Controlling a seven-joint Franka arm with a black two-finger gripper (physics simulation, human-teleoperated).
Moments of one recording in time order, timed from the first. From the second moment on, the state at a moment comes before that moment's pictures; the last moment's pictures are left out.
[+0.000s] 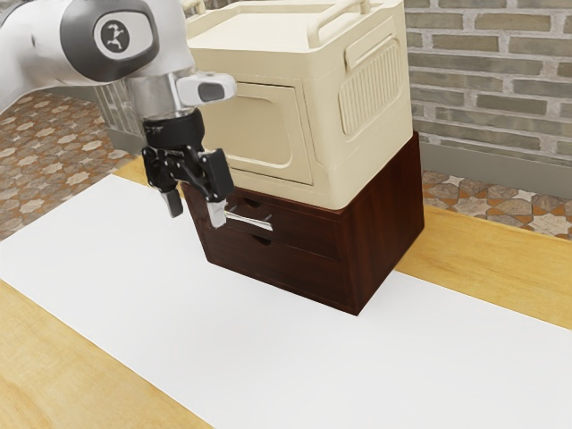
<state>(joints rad) 0.36 0.16 -0.27 -1.25 -0.04 1.25 0.06</state>
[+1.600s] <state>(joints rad) 0.32 -0.09 -0.05 -1.56 -0.07 1.76 1.46</state>
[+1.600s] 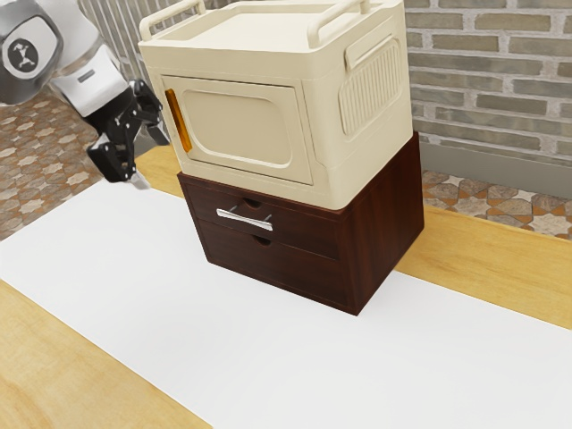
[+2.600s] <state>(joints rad) 0.28 -0.11 -0.13 -1.87 -0.05 2.19 1.62</state>
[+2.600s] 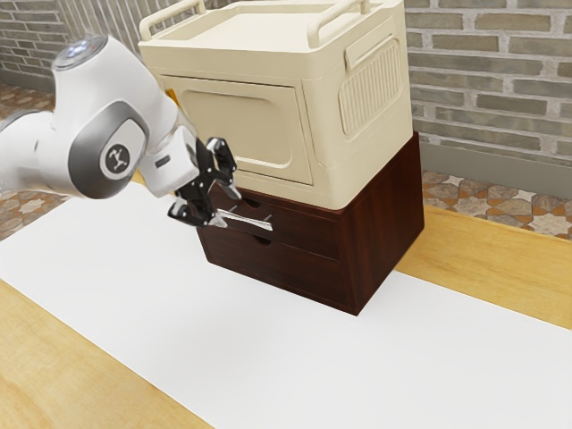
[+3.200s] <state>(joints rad) 0.28 -0.06 -0.13 -1.91 -0.03 2.29 1.64</state>
